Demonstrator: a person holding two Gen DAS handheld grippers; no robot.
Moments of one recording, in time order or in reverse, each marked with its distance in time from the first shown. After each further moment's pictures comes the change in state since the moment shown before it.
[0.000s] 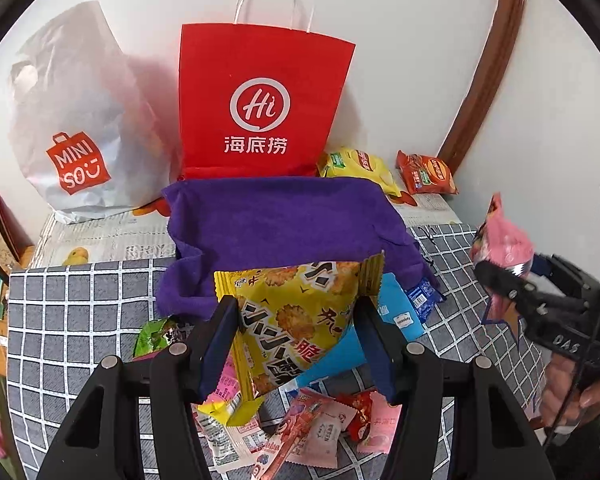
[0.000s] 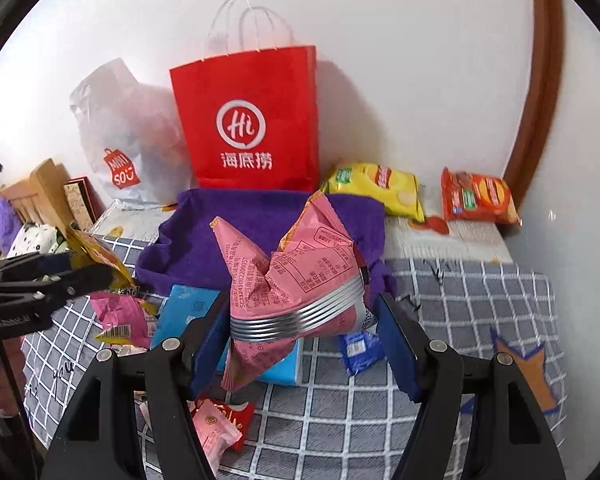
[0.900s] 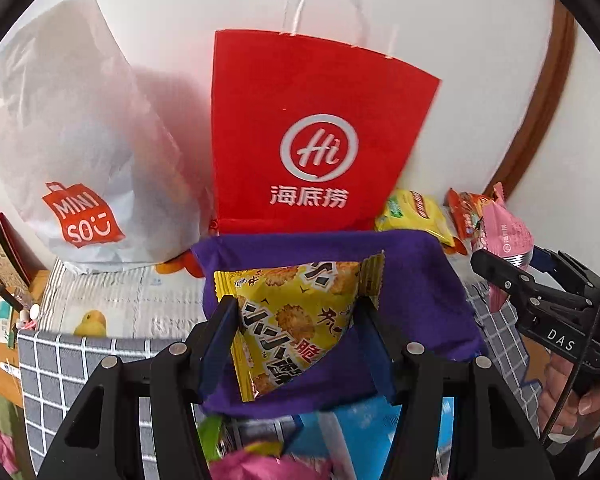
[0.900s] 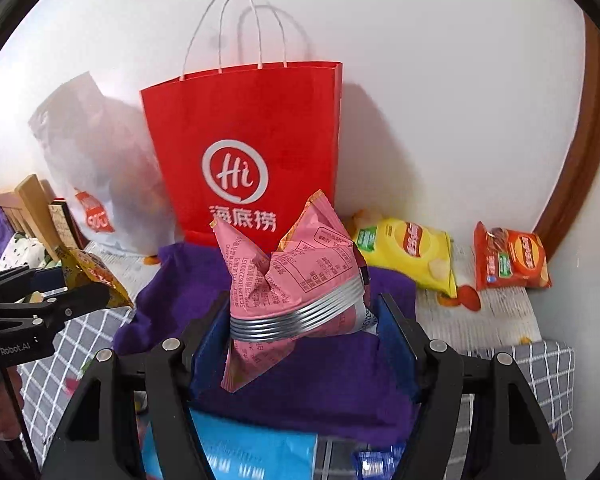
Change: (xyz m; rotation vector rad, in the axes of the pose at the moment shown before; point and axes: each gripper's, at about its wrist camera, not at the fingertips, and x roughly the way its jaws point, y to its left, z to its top) left arm 0.059 0.053 0.085 -0.042 -0.020 0.083; right arm 0.095 0.019 0.096 -0.024 -0.032 -0.006
